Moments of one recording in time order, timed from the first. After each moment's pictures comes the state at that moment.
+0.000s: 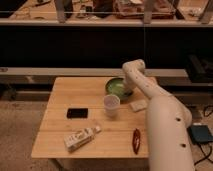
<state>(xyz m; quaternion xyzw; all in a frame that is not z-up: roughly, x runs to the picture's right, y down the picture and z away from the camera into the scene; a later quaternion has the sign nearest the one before) 0.196 0.026 1.010 -0.23 -0.16 -0.55 0.79</state>
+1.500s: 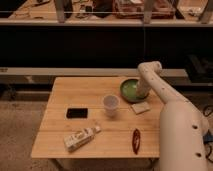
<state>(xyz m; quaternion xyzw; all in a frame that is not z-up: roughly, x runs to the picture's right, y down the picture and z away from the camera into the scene) 0.256 0.043 0.981 -0.26 -0.16 -0.49 0.82</state>
